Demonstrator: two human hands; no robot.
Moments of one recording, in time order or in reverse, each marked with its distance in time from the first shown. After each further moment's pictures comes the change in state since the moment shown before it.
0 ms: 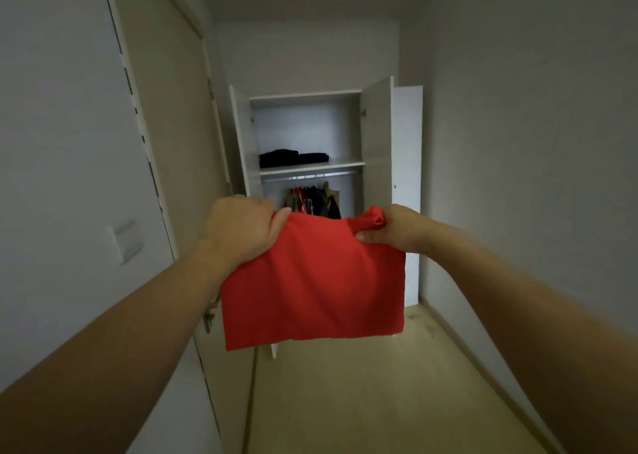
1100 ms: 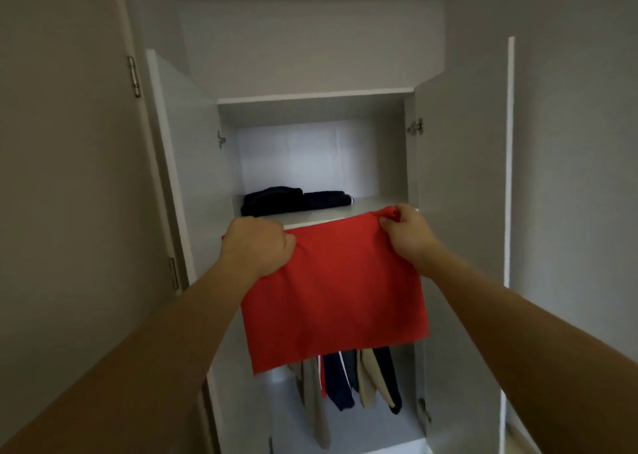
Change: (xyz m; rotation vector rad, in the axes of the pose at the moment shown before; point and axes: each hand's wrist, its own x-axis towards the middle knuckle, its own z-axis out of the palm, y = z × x) left_hand 0.465 -0.195 0.702 0.020 -0.014 -0.021; right_hand 0.842 0.196 0.043 0.311 0.507 -0.021
